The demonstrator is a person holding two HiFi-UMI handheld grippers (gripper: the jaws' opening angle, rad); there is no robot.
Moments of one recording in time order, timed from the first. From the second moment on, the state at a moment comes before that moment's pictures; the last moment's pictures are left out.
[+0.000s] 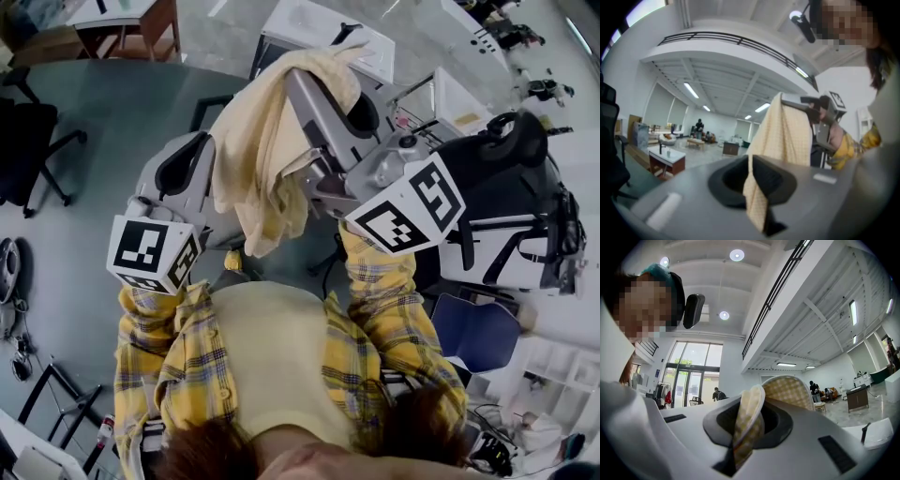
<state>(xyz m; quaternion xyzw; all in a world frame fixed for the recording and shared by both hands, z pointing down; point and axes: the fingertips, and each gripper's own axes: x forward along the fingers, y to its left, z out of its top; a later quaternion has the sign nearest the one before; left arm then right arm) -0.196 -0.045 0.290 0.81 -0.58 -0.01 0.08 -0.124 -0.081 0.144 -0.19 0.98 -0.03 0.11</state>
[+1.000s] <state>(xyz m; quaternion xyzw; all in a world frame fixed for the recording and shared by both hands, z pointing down) -0.176 -0.123 0.324 0.78 -0.62 0.01 0.10 -0.089 -0.177 0.214 -0.19 0.98 -0.08 0.07</state>
